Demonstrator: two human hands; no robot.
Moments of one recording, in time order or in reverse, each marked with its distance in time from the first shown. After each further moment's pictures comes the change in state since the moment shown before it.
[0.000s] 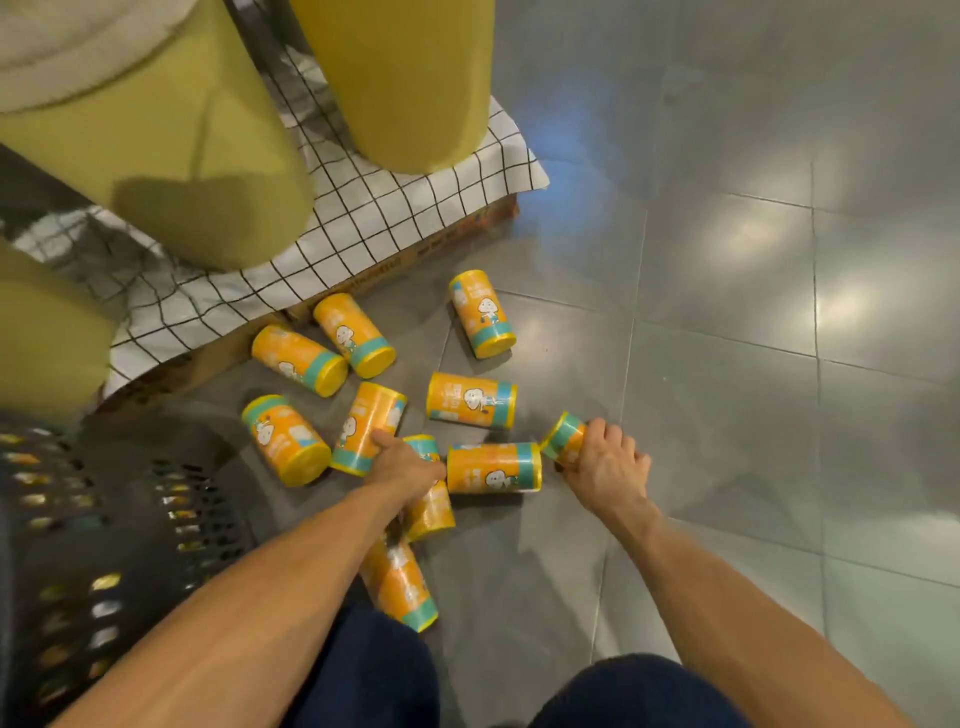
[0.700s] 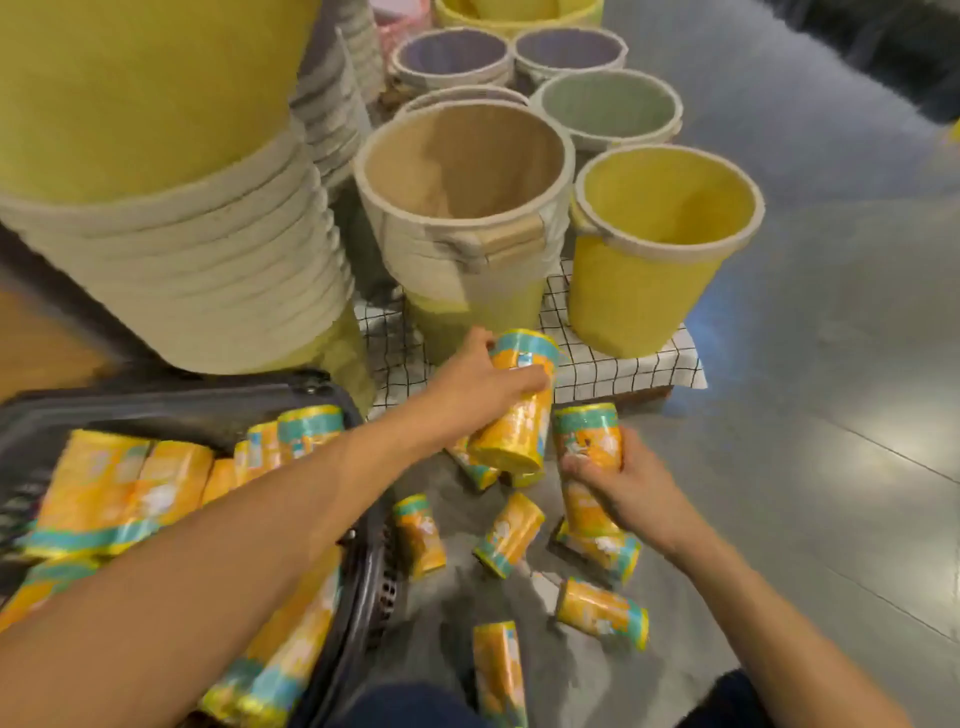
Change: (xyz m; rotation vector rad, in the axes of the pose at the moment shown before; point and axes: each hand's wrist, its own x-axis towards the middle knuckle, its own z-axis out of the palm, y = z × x) left_hand -0.177 0.006 -0.314 -0.624 0.250 0.436; right_hand -0.085 -0.226 -0.270 0.681 -0.256 -0.434
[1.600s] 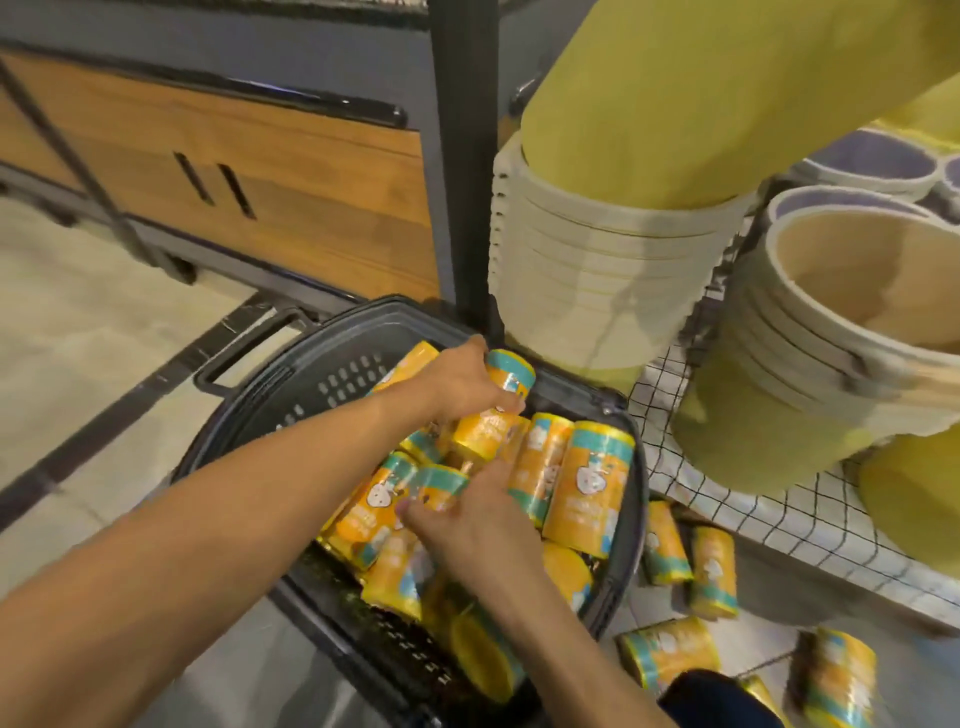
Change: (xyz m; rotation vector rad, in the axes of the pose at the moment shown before) left_hand -0.071 -0.193 -0.238 0.271 0.429 -0.270; right_hand -0.113 -0.187 0.298 -0.456 -0.509 -0.356
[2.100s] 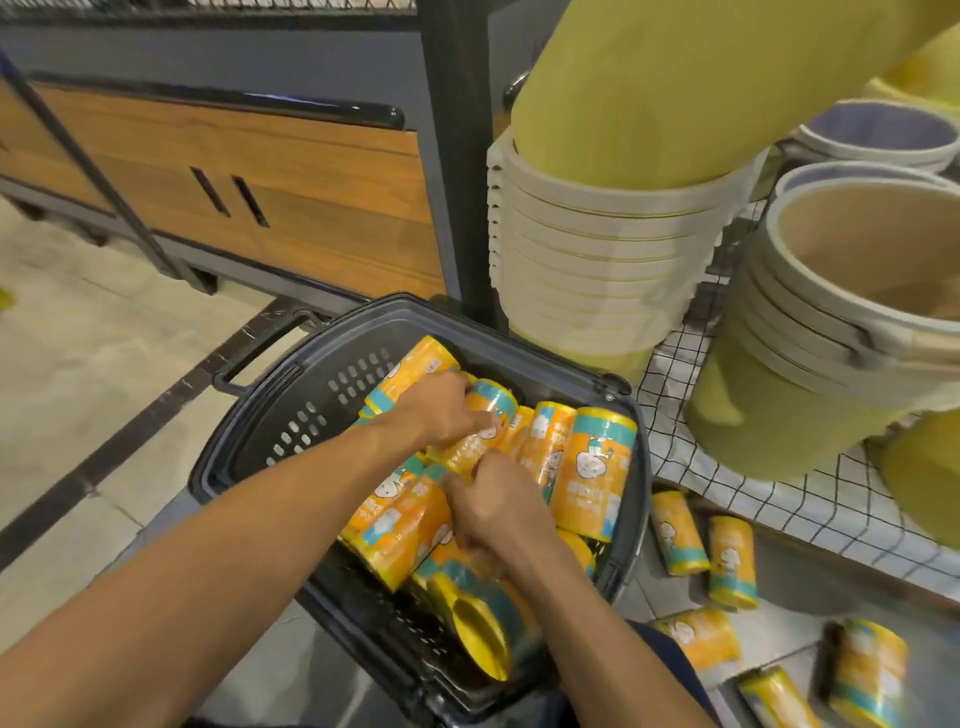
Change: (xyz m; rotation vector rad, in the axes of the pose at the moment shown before) left_hand -0.023 -0.029 0.022 0.240 0.058 -0.052; right_hand 0.043 0.028 0.002 -0.074 0.008 -0.082
